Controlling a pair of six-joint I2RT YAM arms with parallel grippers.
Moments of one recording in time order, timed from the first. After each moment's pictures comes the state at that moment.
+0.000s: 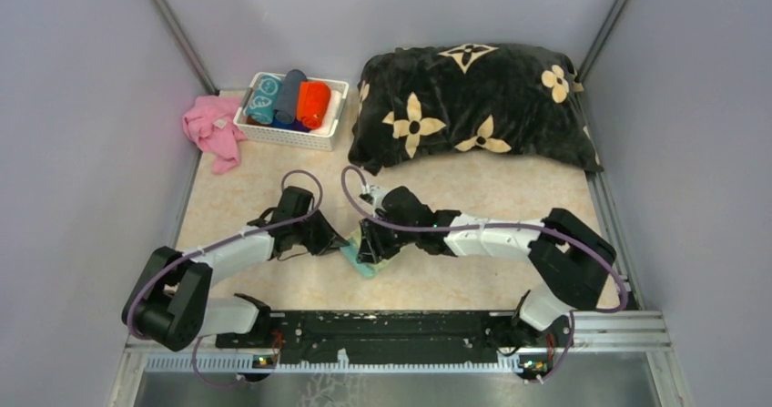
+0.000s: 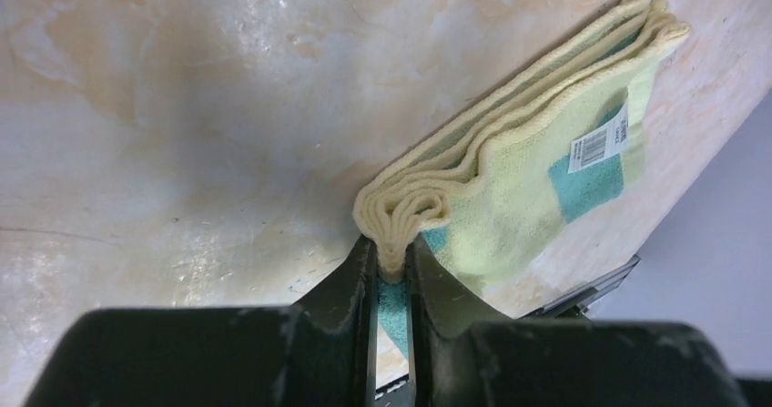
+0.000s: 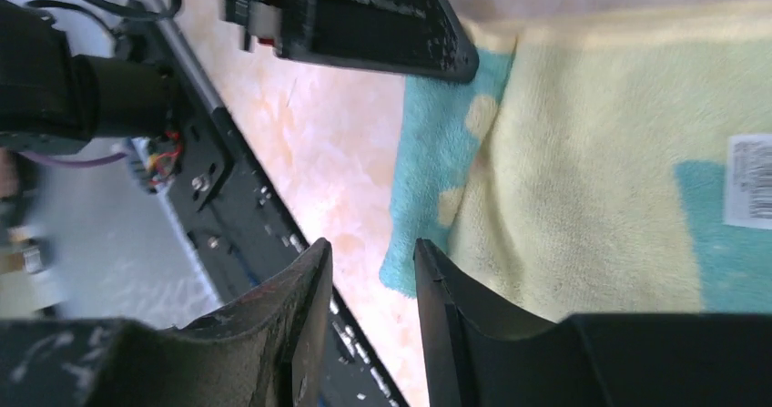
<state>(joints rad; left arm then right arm) -0.44 1.29 0.46 -0.11 0.26 -1.02 0.96 1.57 0.81 0.06 -0.39 0.55</state>
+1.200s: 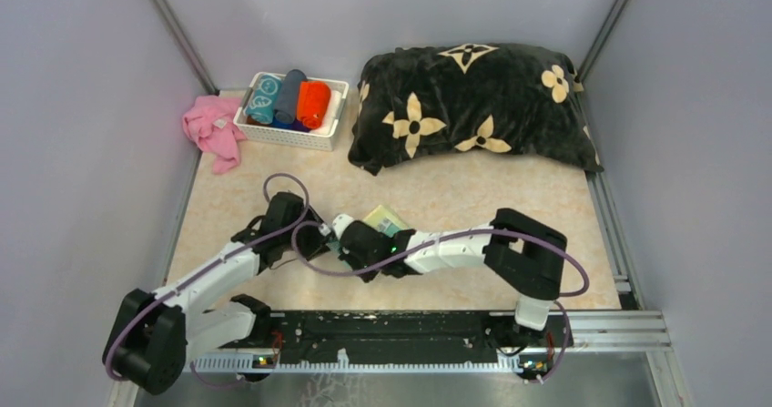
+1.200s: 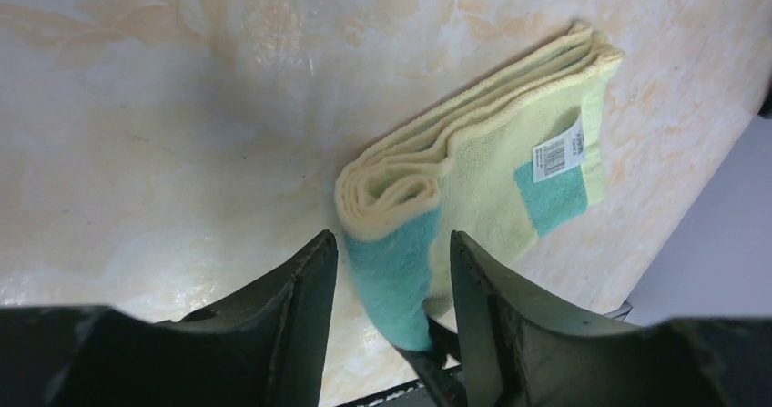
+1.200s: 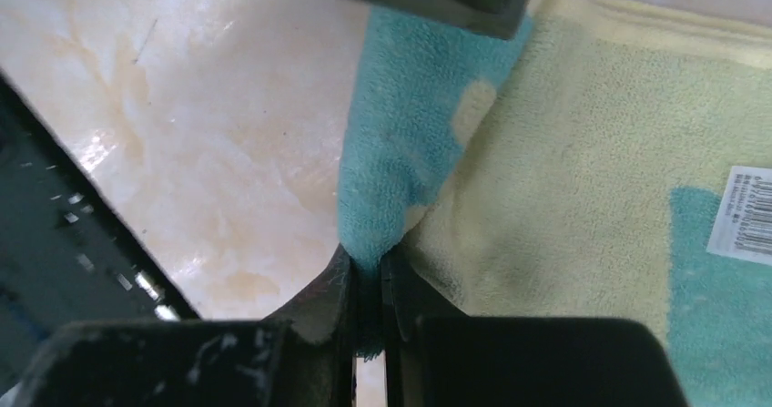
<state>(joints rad) -0.46 1.08 0.44 -0.25 0.12 -1.08 1.28 1.79 1.04 -0.17 0.19 0.25</state>
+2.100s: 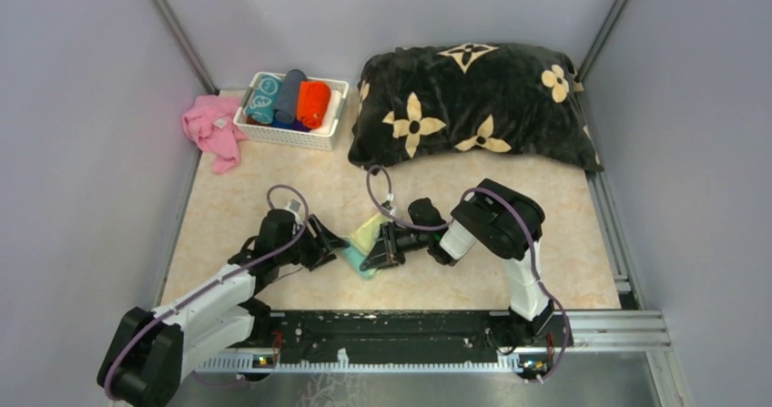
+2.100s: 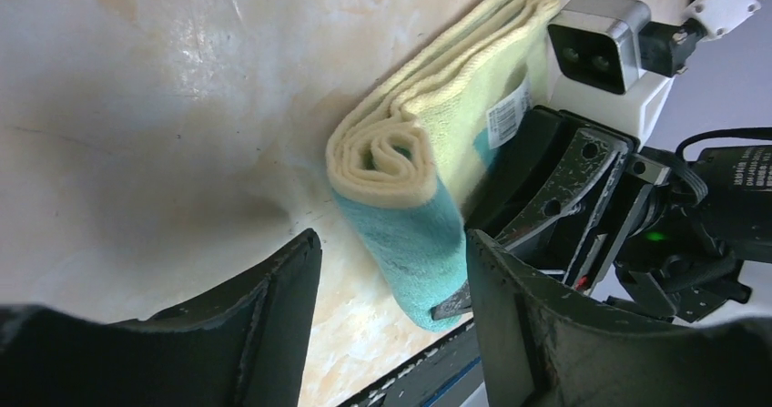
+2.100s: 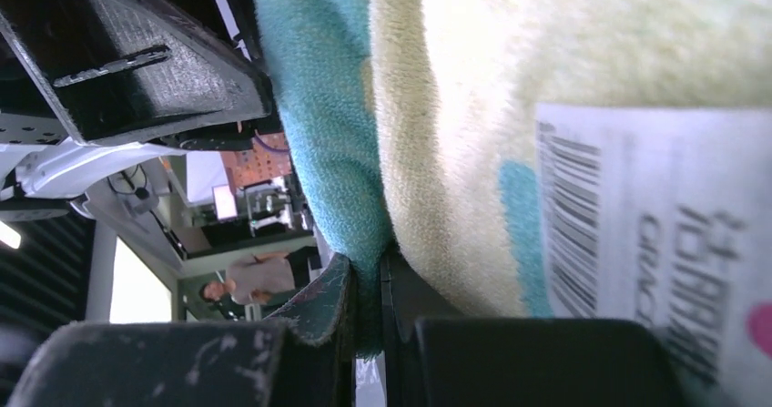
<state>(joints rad) -0.45 0.89 0.22 -0.01 0.26 -1.04 0.80 2.02 0.61 0.97 -0.86 1.11</state>
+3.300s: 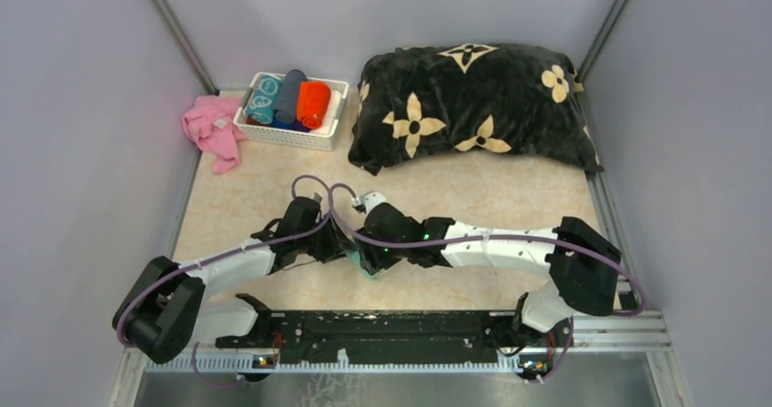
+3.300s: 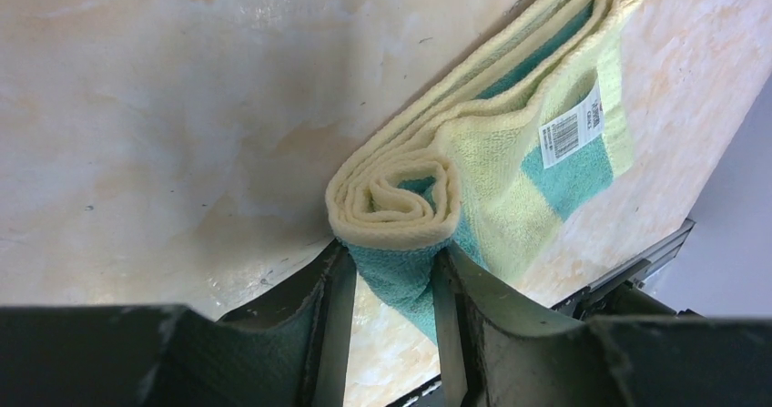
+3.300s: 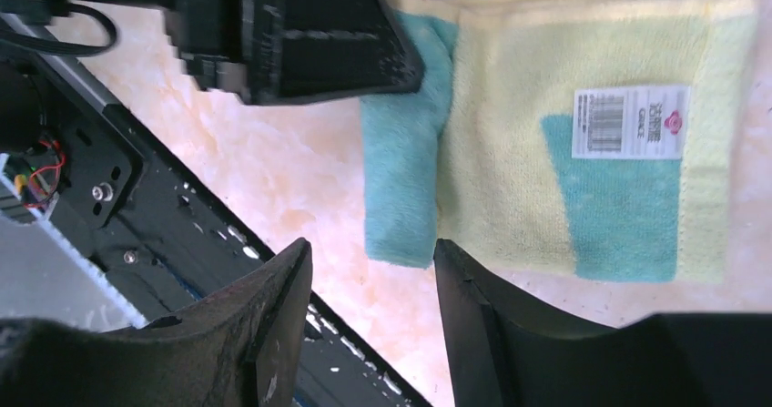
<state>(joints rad) -0.57 1.22 0.38 -0.01 0.18 -0.96 1.13 1.49 0.92 -0.27 0.03 0.54</state>
